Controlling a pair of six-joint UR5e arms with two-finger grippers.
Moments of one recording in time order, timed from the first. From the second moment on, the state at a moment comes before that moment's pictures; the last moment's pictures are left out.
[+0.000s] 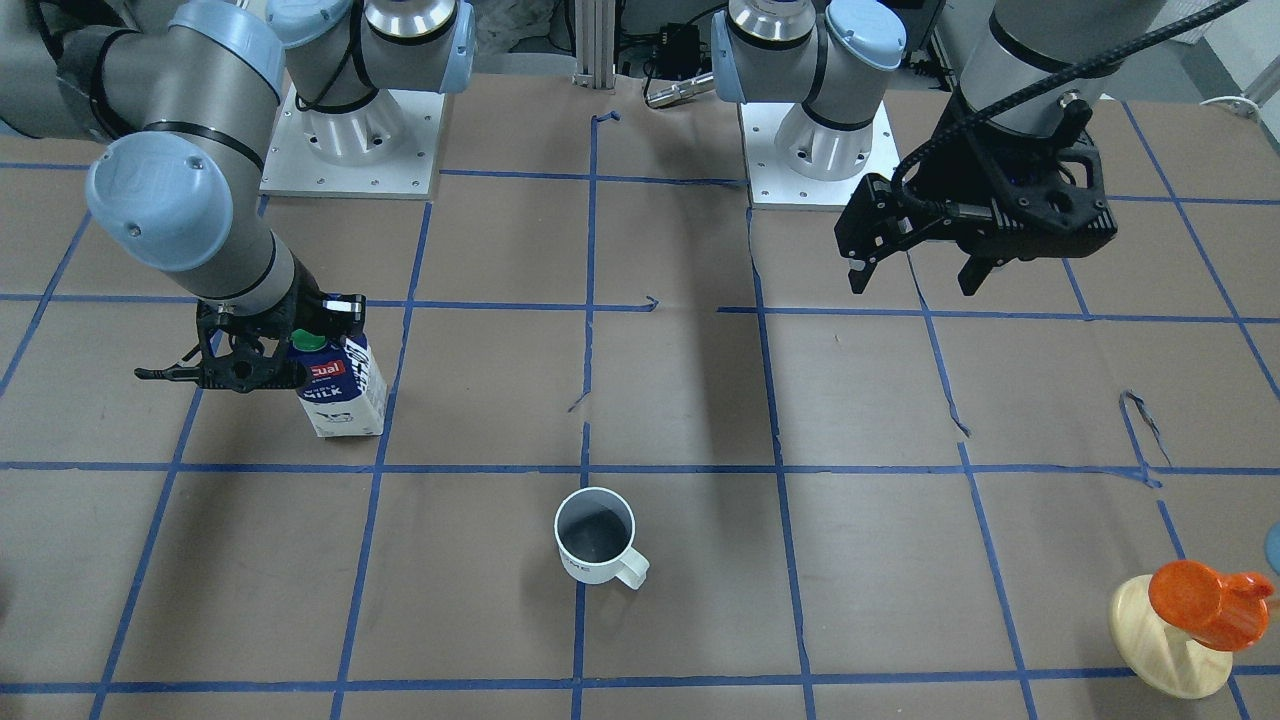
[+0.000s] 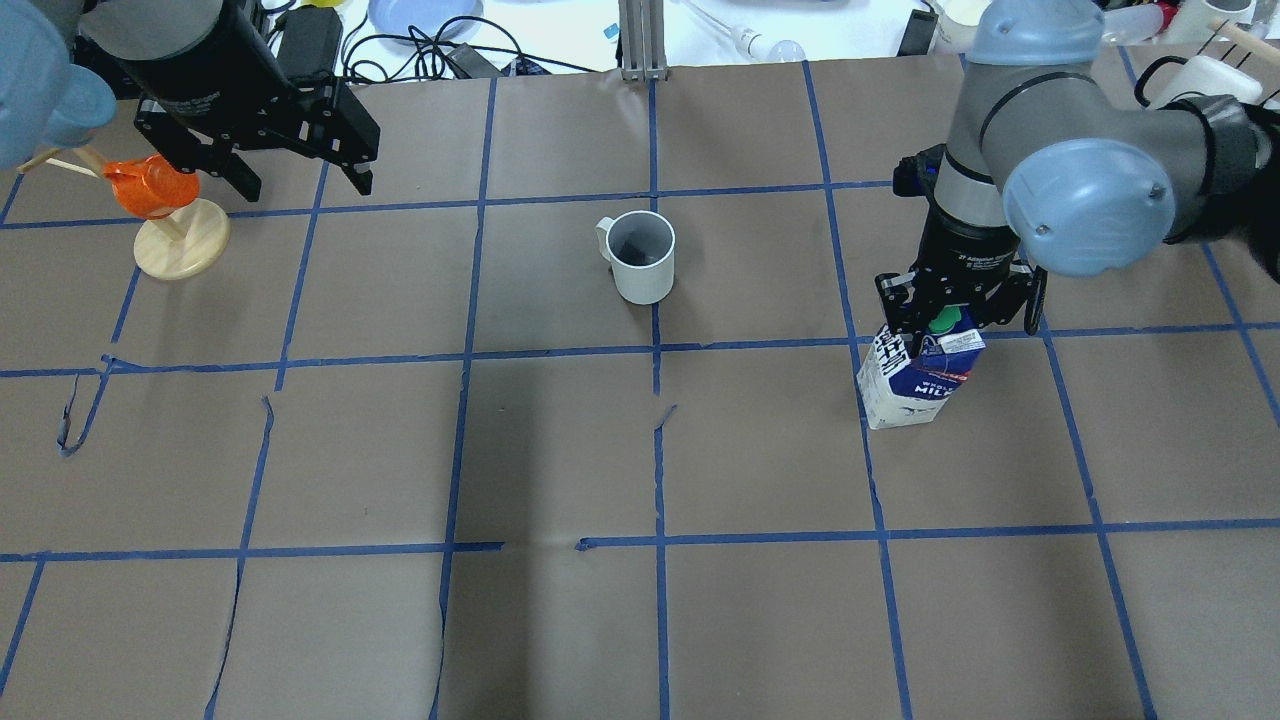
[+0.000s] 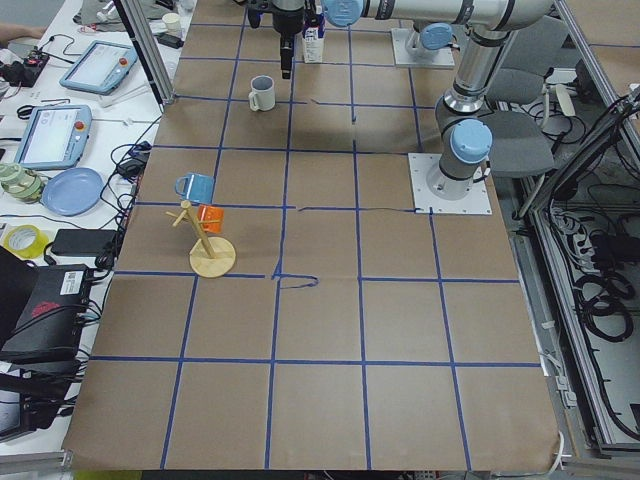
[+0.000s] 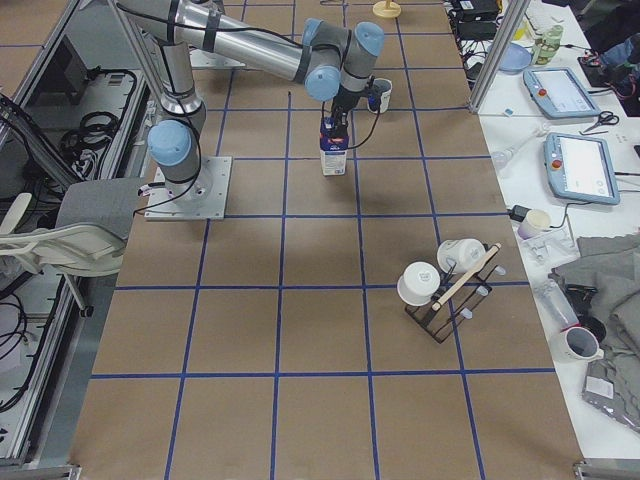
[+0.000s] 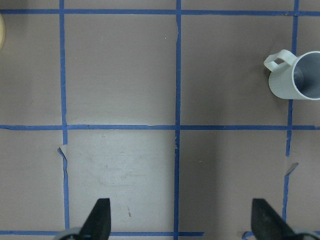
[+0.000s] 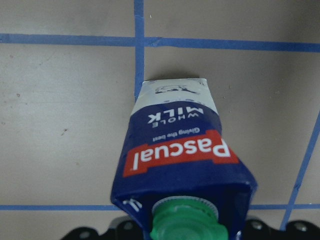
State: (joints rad) left arm -1.53 -1.61 -1.48 -1.55 1.56 0.02; right arm 1.52 -1.41 1.77 -1.69 -1.63 -0.08
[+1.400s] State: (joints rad) left arm -1.53 -1.61 -1.48 -1.55 1.56 0.02; right arm 1.65 -1.06 1.25 -1.69 -1.48 0.12
